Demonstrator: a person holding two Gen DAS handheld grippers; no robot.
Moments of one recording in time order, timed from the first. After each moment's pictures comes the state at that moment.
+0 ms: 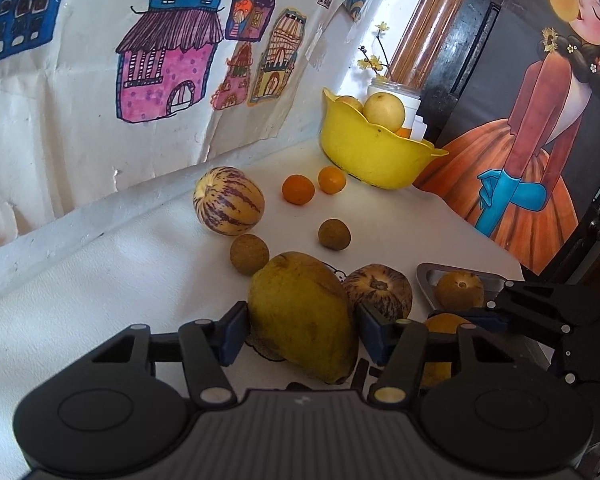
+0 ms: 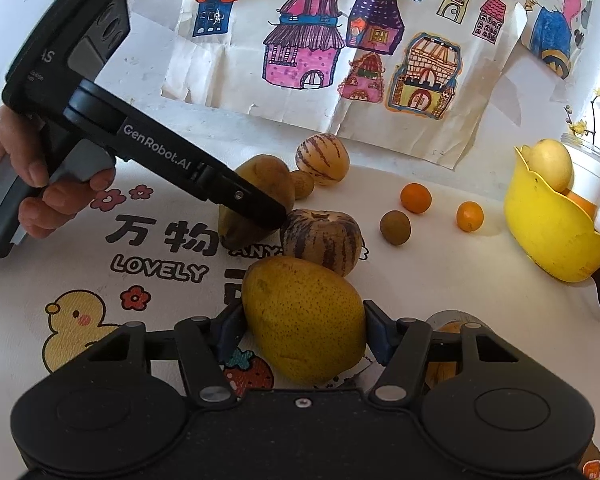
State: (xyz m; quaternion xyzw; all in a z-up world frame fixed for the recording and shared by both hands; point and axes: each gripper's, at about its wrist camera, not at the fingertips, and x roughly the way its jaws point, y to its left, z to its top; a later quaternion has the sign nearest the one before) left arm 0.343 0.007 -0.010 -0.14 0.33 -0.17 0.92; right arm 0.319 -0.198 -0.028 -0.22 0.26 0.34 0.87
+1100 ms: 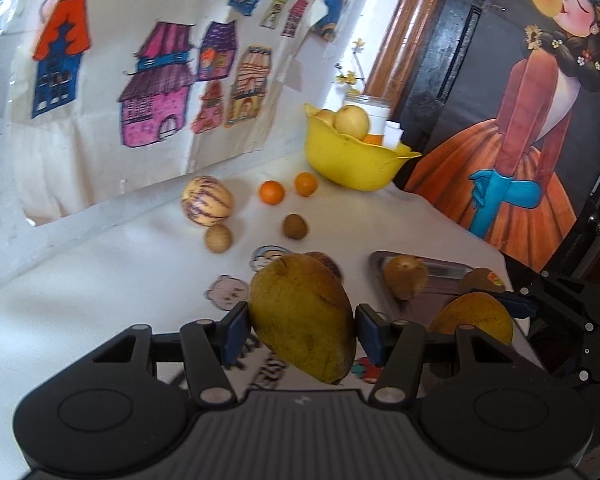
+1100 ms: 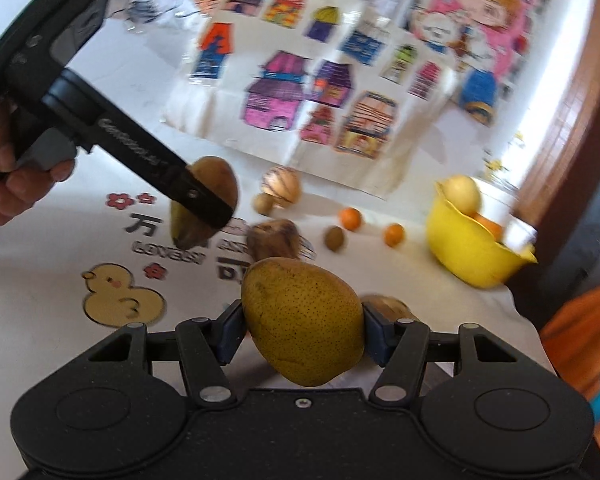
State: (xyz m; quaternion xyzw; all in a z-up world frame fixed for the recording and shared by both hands) left arm 0.269 -0.026 0.032 -0.12 0.32 -0.15 0.93; right arm 0.237 -0.242 0.002 -0.25 0.18 0.26 0.92
